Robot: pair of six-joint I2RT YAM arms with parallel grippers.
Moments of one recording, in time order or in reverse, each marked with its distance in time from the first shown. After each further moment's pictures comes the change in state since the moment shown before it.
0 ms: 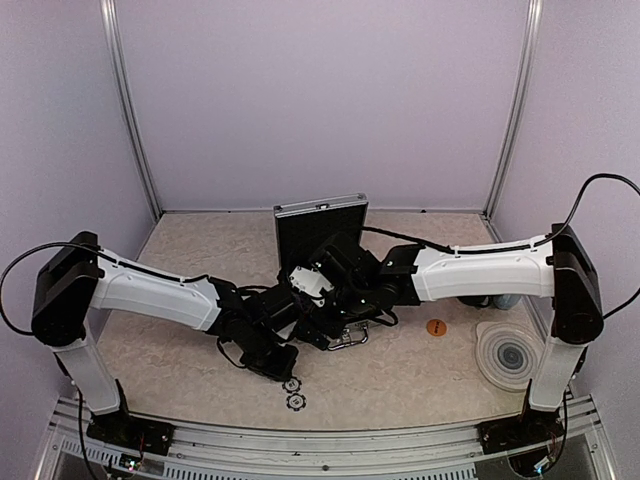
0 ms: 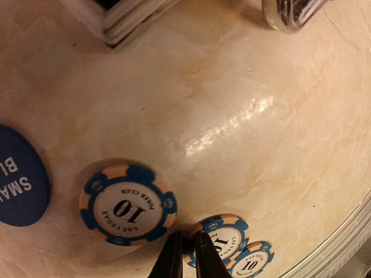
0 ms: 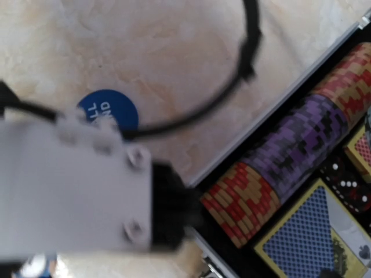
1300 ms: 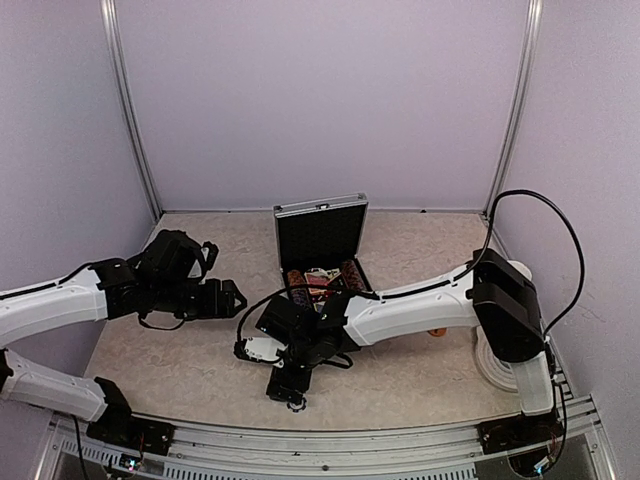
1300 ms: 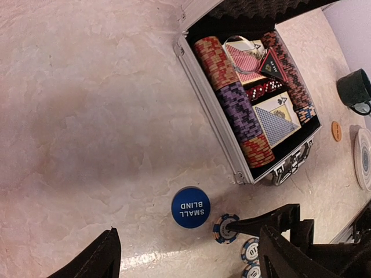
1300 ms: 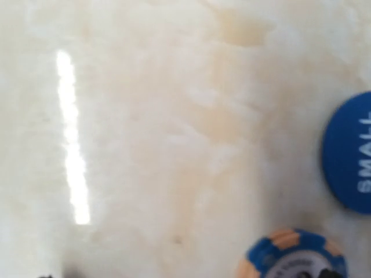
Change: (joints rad) left arm 0.323 -0.623 -0.220 0.068 -0.159 -0.018; right arm 0.168 0.325 0.184 -0.050 -0.100 -0.122
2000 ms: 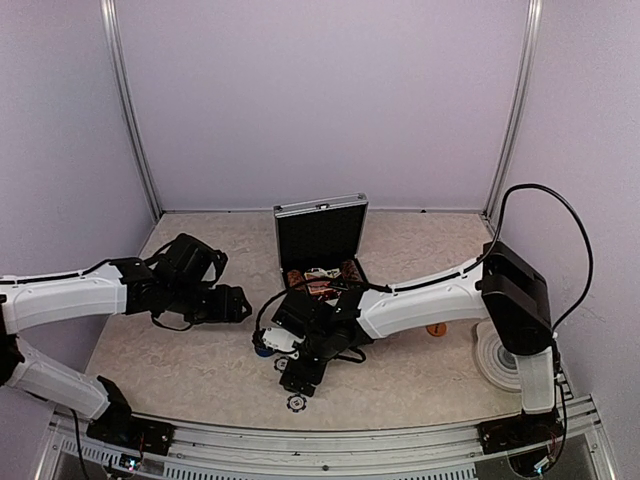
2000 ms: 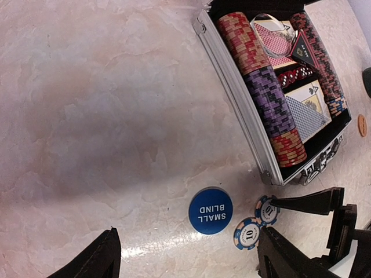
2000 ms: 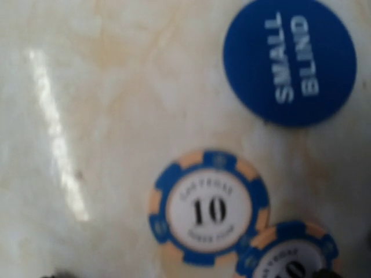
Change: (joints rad) left arm 0.013 0.130 -0.002 0.025 0.001 0.014; right arm -0.047 -0.047 -0.082 0.005 0.047 0.082
